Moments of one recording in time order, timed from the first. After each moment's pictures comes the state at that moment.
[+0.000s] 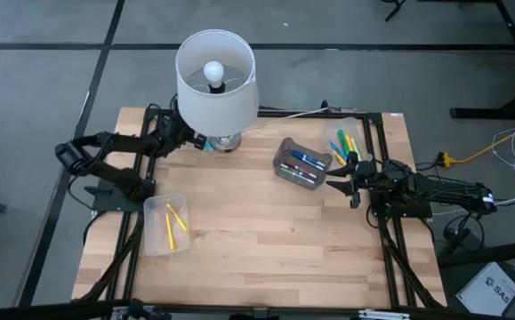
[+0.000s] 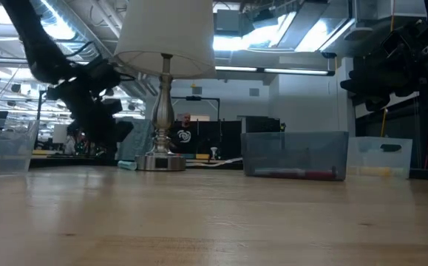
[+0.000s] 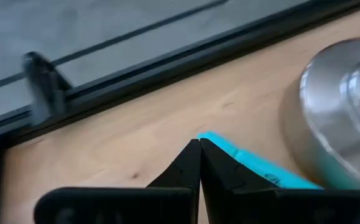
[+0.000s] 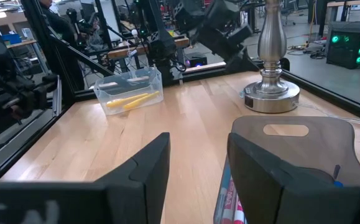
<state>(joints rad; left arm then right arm) 0.84 1.37 0.36 0.31 -0.34 -0.17 -0.14 0.09 0.01 0.02 -0.05 0.15</state>
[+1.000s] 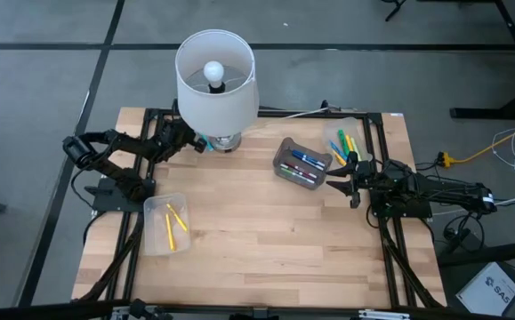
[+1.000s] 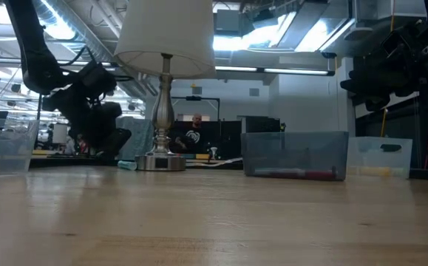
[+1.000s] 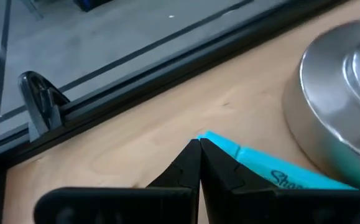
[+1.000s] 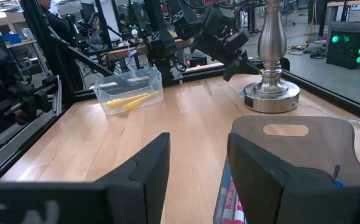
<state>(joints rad) 0.82 1.46 0.28 0.56 -0.36 -0.05 -0.14 0.09 0.01 0.02 -0.05 0.15</state>
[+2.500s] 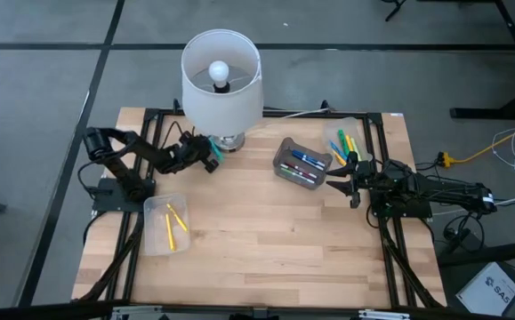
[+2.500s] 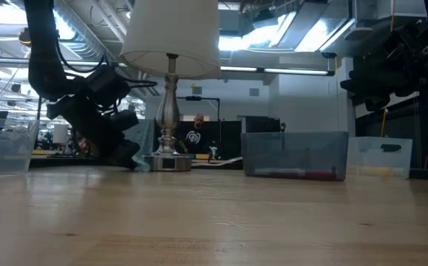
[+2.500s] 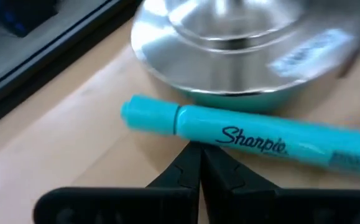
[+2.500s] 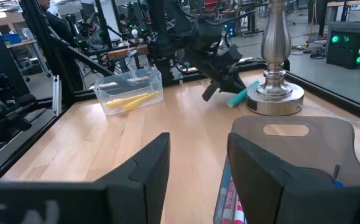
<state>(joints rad) 0.52 1.62 0.29 0.63 -0.39 -0.03 -0.14 0.09 0.01 0.02 -0.05 0.15</state>
